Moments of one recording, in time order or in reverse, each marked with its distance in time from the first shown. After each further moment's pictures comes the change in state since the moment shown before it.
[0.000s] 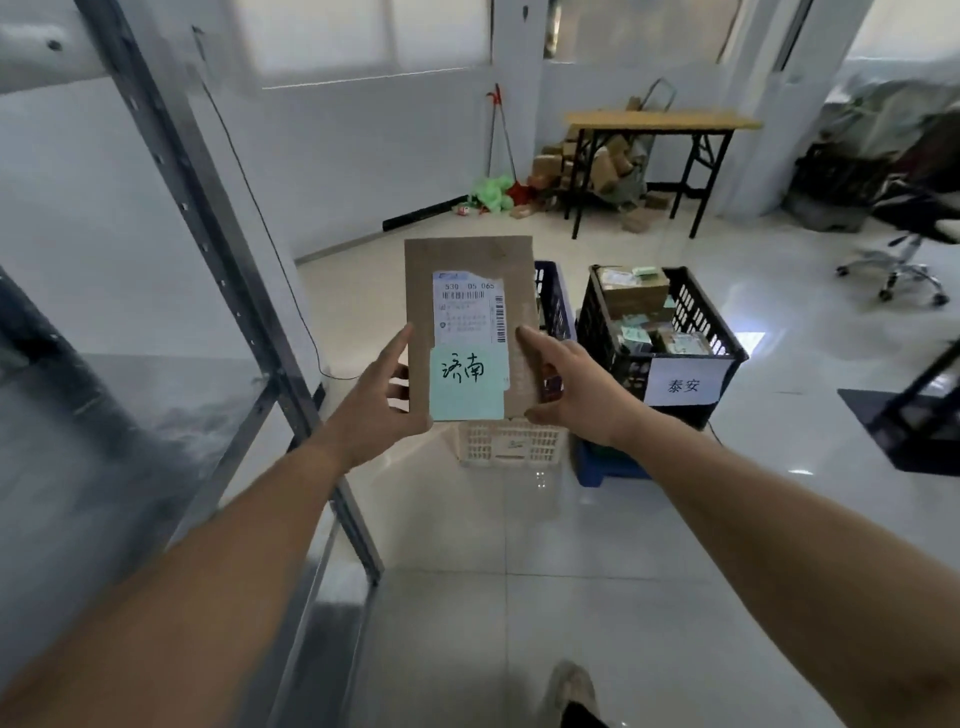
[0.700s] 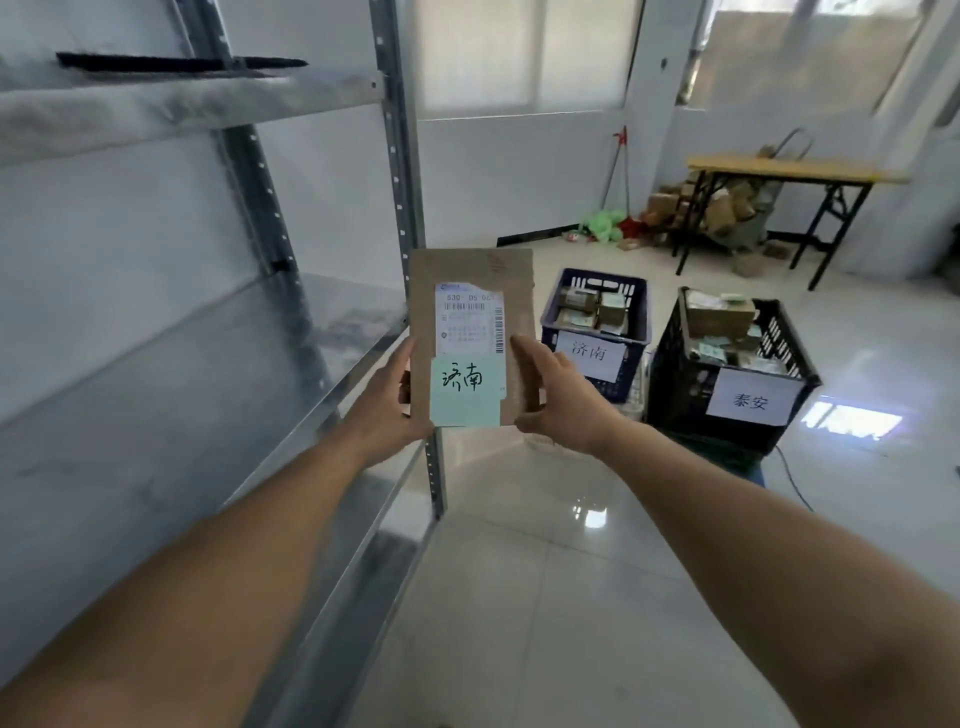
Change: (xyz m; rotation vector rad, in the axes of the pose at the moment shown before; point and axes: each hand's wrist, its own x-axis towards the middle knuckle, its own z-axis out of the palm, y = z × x) left_hand -0.270 0.029 0.016 0.072 0.305 -0.094; right_hand -0.178 -0.104 0.072 -0.021 -0.098 -0.156
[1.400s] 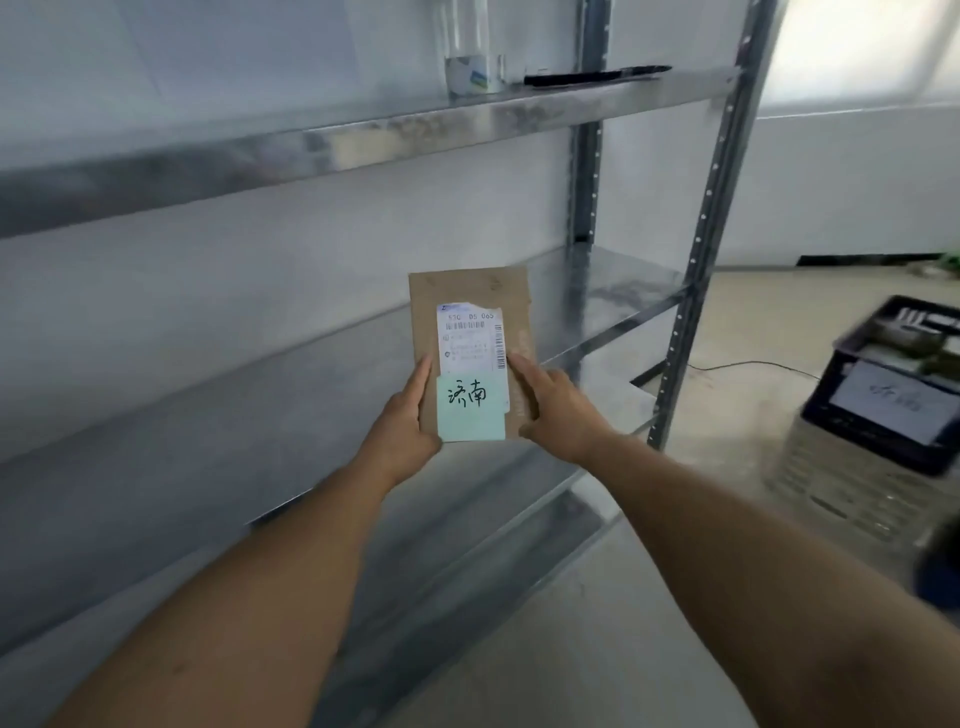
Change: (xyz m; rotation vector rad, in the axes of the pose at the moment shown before) left_hand -0.320 -0.026 -0.088 0.212 0.536 -0.402; right_hand -0.120 -0.183 0.170 -0.047 -0.313 -0.518
